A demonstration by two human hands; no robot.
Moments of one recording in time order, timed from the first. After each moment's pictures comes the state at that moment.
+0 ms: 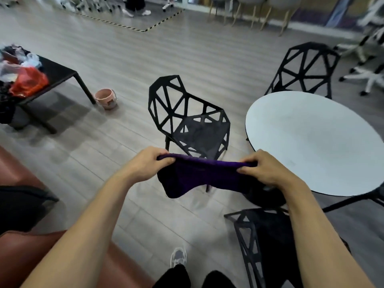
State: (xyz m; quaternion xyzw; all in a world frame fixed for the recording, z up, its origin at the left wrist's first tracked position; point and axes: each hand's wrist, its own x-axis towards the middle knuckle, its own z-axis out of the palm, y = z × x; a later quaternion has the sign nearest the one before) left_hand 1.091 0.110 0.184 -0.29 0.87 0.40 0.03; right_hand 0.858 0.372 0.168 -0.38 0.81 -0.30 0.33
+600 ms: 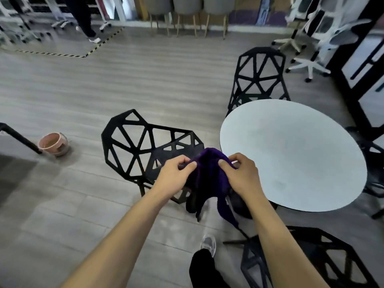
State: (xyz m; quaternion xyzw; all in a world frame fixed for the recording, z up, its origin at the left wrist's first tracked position) left_hand 0.848 0.067 0.159 -0.24 0.80 0.55 -0.01; right_hand 0.765 0.250 0.150 -0.04 0.85 -0.51 0.13
